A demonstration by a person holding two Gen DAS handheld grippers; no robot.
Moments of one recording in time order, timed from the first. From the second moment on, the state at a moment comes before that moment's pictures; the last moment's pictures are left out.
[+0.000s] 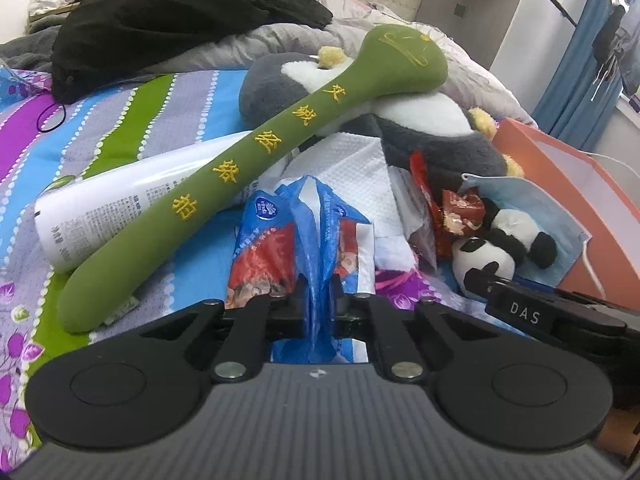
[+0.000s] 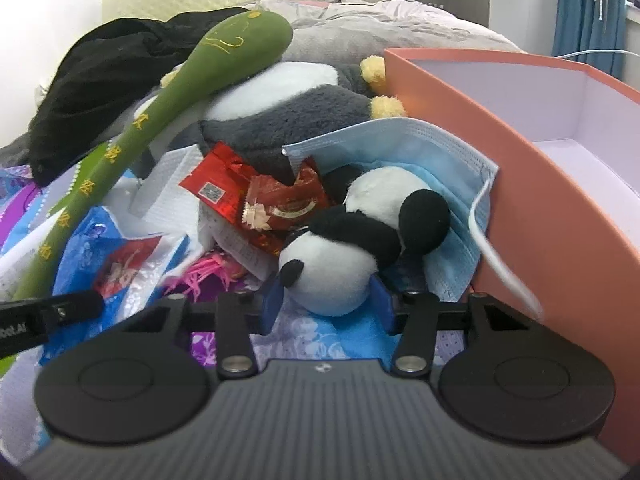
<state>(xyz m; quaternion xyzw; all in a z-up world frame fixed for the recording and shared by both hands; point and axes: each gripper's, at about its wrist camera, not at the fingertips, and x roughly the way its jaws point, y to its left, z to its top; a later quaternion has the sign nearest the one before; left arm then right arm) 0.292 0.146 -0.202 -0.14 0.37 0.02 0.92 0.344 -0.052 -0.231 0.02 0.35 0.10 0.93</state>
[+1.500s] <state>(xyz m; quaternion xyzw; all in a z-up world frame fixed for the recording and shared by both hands) 0.181 0.108 -0.182 -0.17 0.42 0.05 0.89 0.225 -0.106 -0.215 0.10 0.40 0.15 0.90</state>
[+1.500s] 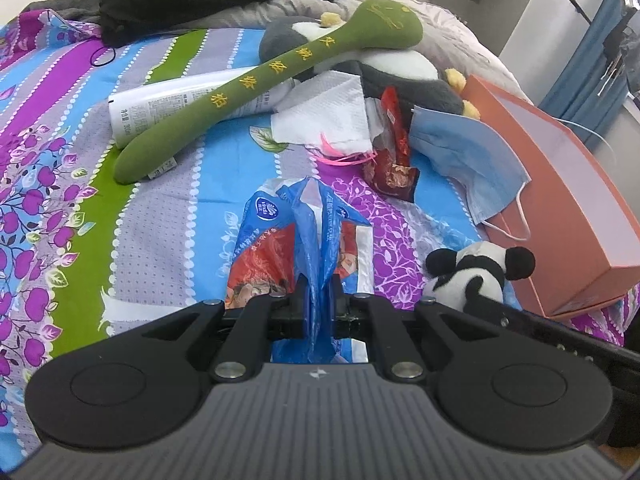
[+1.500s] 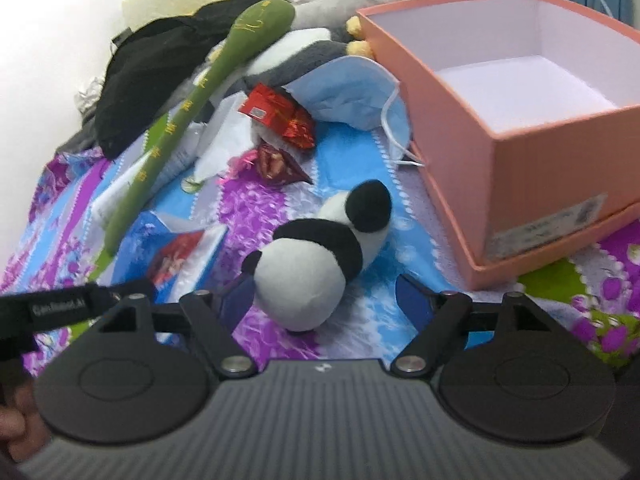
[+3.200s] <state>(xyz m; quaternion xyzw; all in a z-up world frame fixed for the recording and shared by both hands) 0.142 0.110 -0.130 -0.18 0.36 0.04 0.91 0.211 -0.104 -0.176 0.10 0.39 0.17 0.90</state>
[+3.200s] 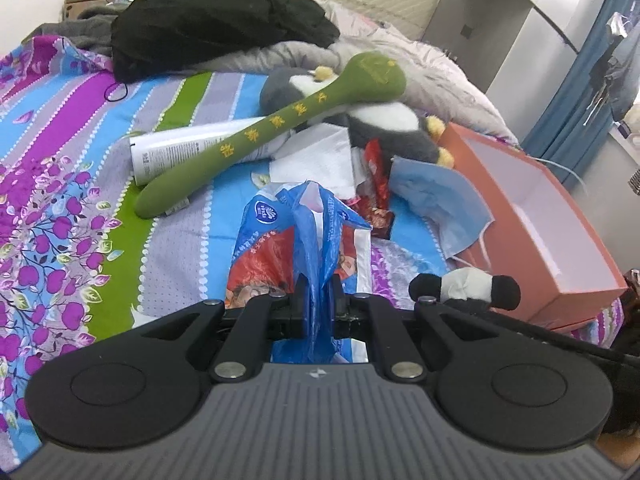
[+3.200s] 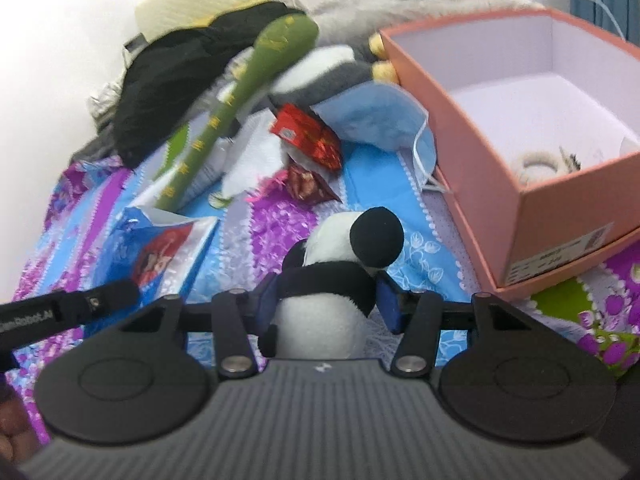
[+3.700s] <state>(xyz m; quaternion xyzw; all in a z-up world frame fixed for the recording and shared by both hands) 0.097 0.085 -0.081 -0.17 0.34 0.01 0.93 0.159 -0.122 -0.115 0.07 0.33 0.20 0.92</state>
